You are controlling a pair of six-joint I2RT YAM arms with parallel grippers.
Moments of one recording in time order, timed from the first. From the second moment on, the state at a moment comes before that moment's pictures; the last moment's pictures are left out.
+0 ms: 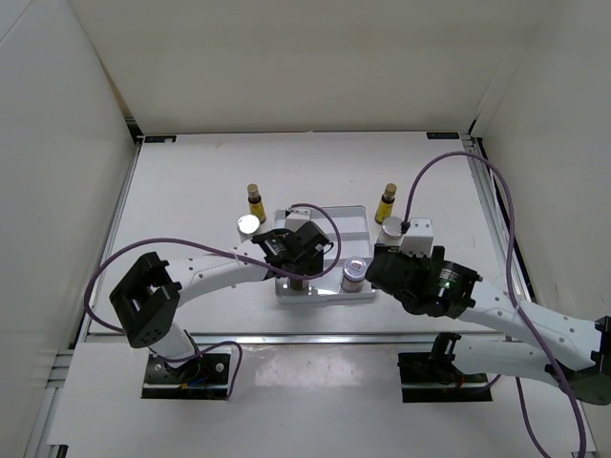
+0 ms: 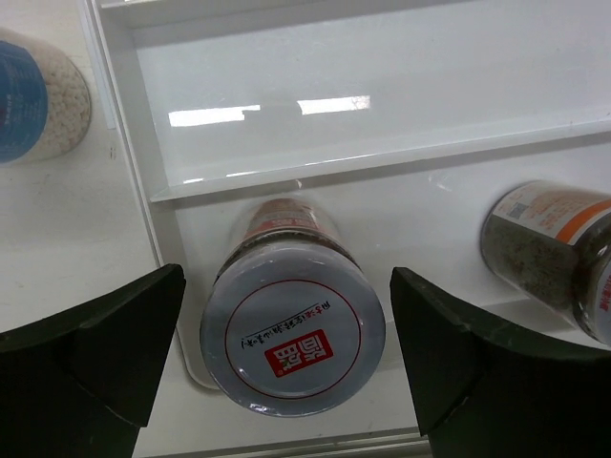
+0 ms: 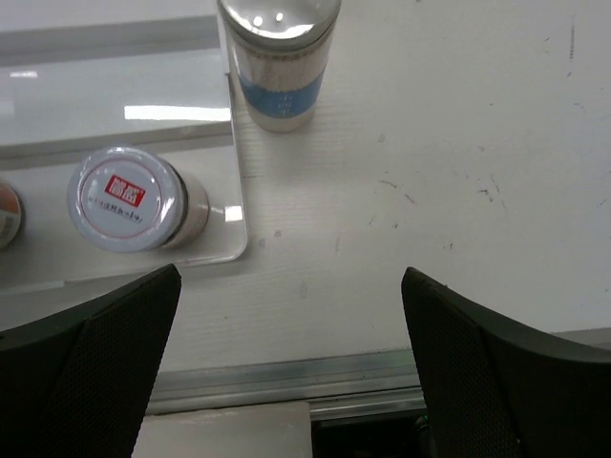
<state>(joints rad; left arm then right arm) -0.98 1.58 1.09 -0.58 -0.45 -0.77 1.17 0.94 0.92 -1.15 0.82 0.99</state>
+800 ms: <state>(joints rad) -0.80 1.18 1.28 -0.76 -0.52 -0.54 0.47 1.42 1.18 -0.83 0.29 0.41</state>
